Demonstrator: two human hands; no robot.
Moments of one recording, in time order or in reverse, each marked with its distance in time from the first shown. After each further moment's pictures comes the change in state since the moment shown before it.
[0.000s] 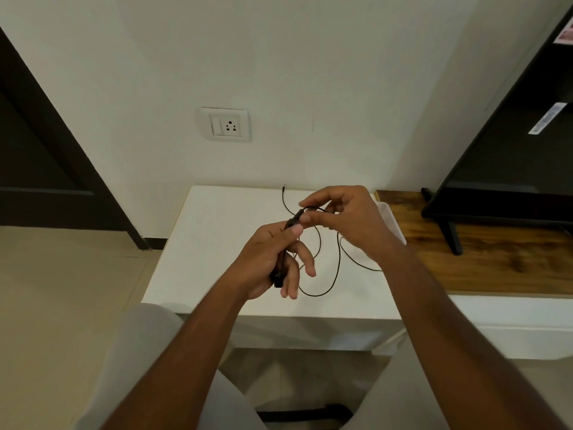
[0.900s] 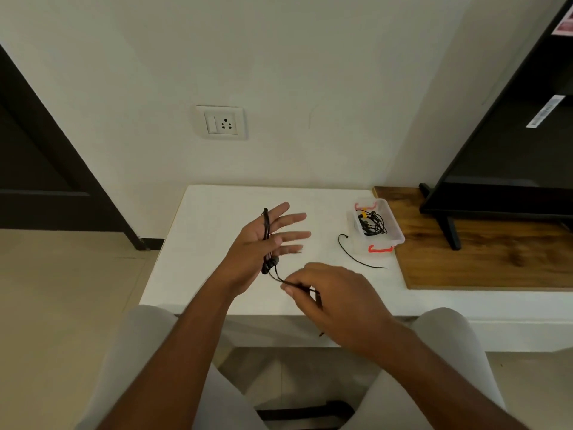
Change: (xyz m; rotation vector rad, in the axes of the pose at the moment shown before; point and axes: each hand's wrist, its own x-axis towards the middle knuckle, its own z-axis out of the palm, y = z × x) left_hand 0.012 -0.021 -0.030 0.023 0.095 0.163; right_hand -0.098 -0.005 0.043 -0.664 -0.202 -0.138
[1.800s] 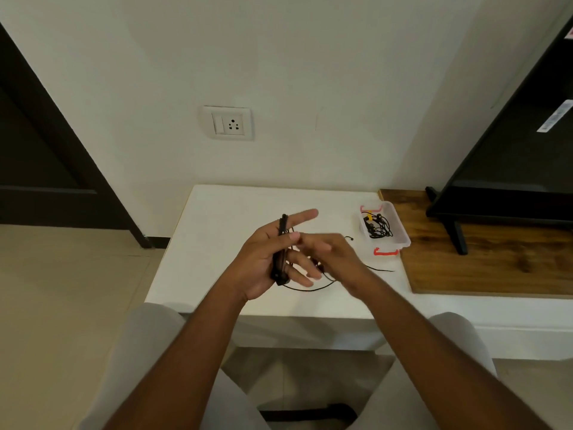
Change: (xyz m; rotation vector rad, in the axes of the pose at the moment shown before) left_hand -0.009 0.018 0.018 -0.247 -0.166 -0.126; right_hand 0.064 0.065 0.023 0.899 -0.025 0.338
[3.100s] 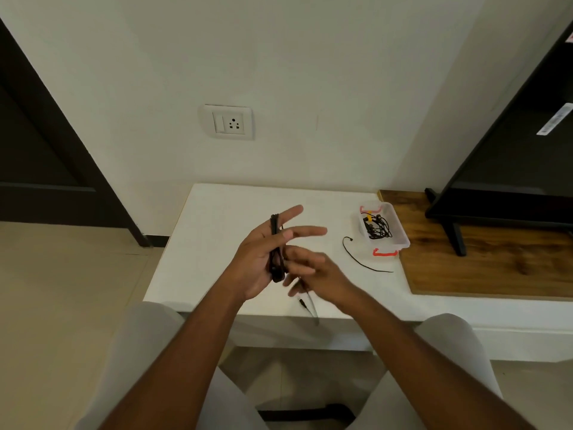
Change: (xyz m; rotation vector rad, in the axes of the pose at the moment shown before) left_hand 0.003 -0.007 -0.009 -0.048 0.056 0.036; right_hand -0.001 0.019 0.024 -0.089 -0.037 0.099
